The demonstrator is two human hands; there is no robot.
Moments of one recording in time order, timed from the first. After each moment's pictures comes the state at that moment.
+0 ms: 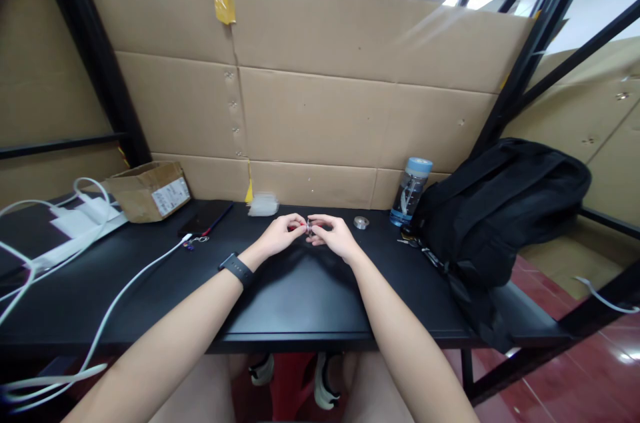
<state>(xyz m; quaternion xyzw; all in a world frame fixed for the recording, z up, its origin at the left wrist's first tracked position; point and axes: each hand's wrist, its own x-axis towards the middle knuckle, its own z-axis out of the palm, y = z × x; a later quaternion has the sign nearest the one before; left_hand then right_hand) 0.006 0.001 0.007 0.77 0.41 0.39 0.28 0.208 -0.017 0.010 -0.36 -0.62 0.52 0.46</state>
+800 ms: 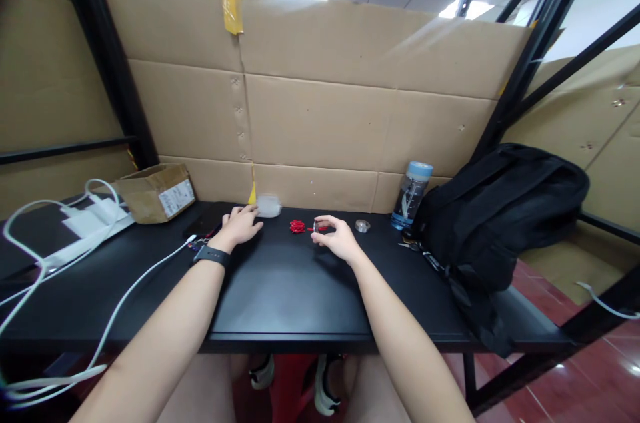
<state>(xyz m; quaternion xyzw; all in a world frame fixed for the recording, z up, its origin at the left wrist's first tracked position) -0.098 0.026 0.011 0.73 0.67 0.17 -0.03 0.211 -0.011 0.005 -0.39 -0.65 0.44 0.47</state>
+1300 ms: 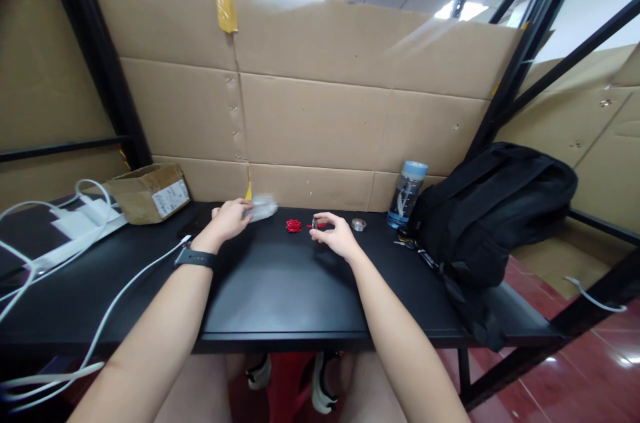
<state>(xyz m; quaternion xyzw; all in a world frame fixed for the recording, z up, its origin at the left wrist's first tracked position) -0.107 0.021 0.034 0.73 0.65 0.21 -0.06 0.217 -0.011 0.011 -0.39 -0.65 0.43 0.48</state>
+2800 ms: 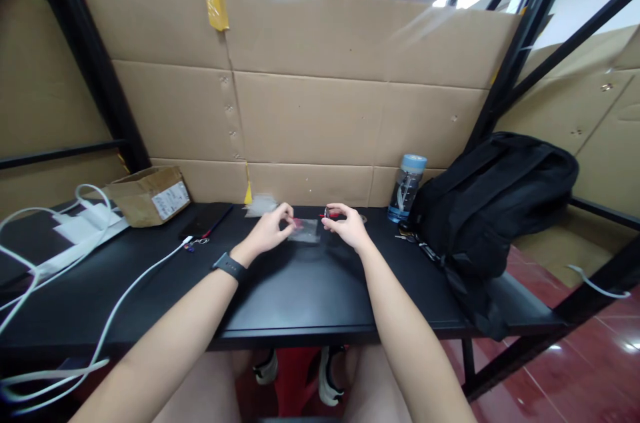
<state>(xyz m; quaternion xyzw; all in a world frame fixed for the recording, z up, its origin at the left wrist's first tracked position) -0.018 -0.004 0.024 0.83 0.38 0.39 0.12 0.240 -0.006 0.018 -0.42 -0.63 0.38 0.52</state>
